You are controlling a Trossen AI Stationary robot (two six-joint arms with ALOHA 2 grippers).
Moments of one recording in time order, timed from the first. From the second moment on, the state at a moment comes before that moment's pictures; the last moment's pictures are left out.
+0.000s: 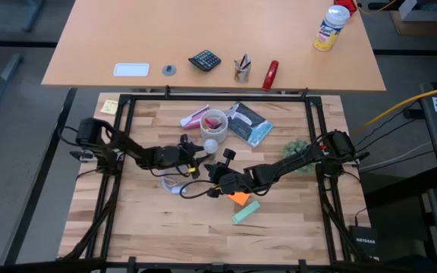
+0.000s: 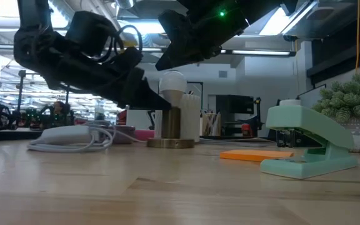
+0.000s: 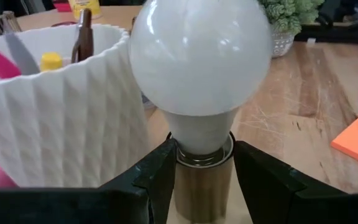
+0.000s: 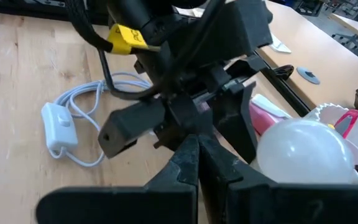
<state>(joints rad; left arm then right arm) -0.02 1.76 0.44 1.00 -0.39 -0.08 0.28 1.90 1.20 0.15 0.72 0.06</state>
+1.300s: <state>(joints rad) -0.02 1.76 0.45 1.03 -0.39 -0.05 0.13 1.88 1.06 0.00 0.71 0.31</state>
